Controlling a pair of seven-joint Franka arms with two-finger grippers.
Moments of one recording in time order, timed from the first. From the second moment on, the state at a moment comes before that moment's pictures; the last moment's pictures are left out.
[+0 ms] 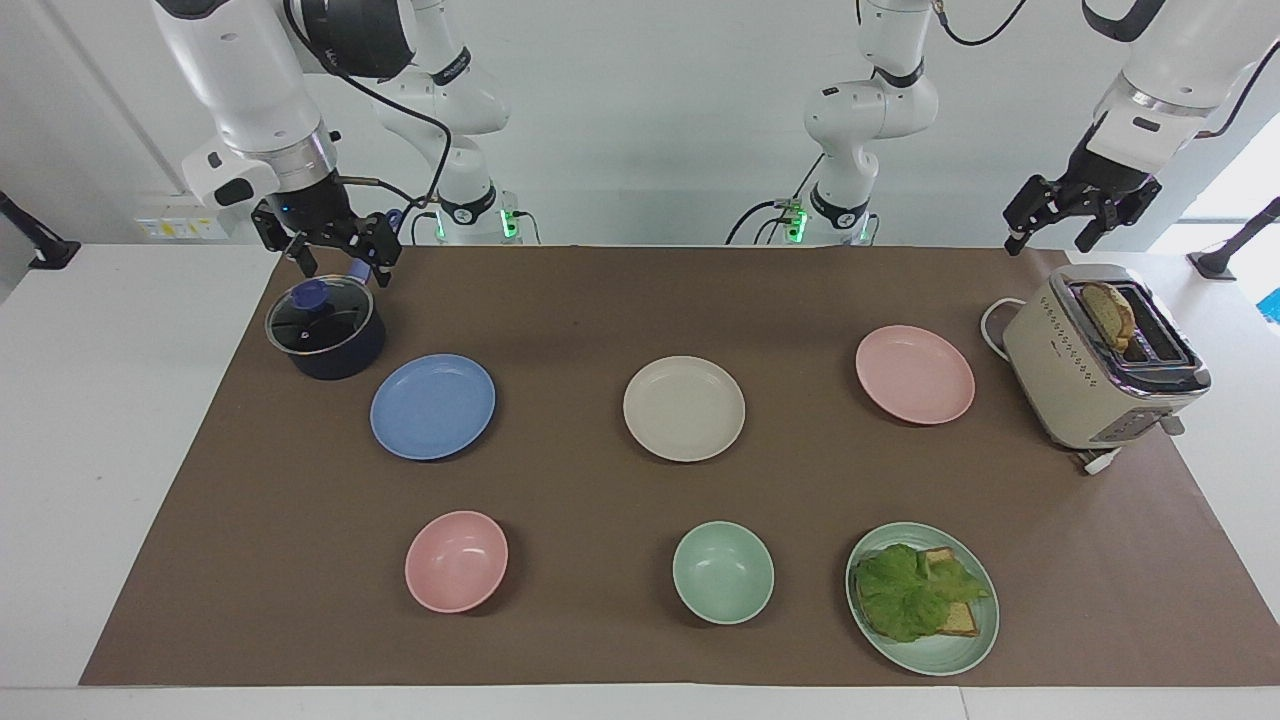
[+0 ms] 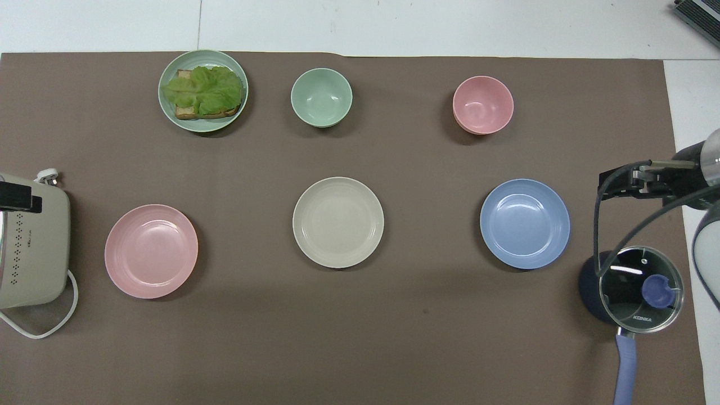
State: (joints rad) left arm 0.11 -0.12 -0.07 -1.66 -0.03 1.56 0.02; right arm 0.00 -0.03 0.03 -1.65 -0.04 1.60 0.17
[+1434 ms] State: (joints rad) left arm 0.11 -0.12 -0.07 -1.66 -0.03 1.52 0.02; right arm -0.01 -0.03 0.02 -1.65 -0.02 1.60 0.17
